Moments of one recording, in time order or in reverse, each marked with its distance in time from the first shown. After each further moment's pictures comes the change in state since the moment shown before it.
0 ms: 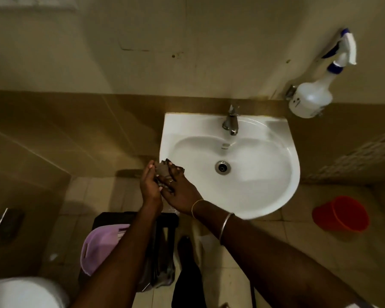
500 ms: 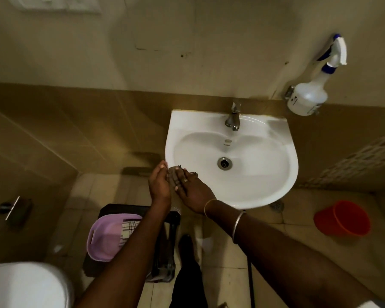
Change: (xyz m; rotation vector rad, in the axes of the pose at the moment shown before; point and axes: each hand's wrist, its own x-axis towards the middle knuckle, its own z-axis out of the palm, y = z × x) left_hand -0.034 -0.012 -0.015 0.153 -0.002 0.095; right_hand -0.037 0.018 0.006 -0.221 -0.045 -0.007
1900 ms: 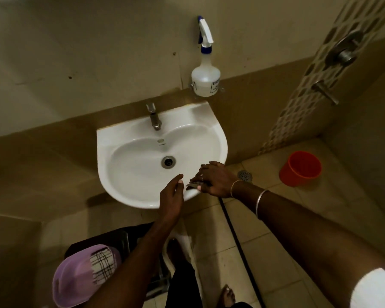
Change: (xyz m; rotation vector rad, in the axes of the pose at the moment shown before) left_hand -0.129 -0.082 0.118 0.785 -0.569 0.290; right_hand -0.160 0.183 -0.121 -0.294 0.037 0.036
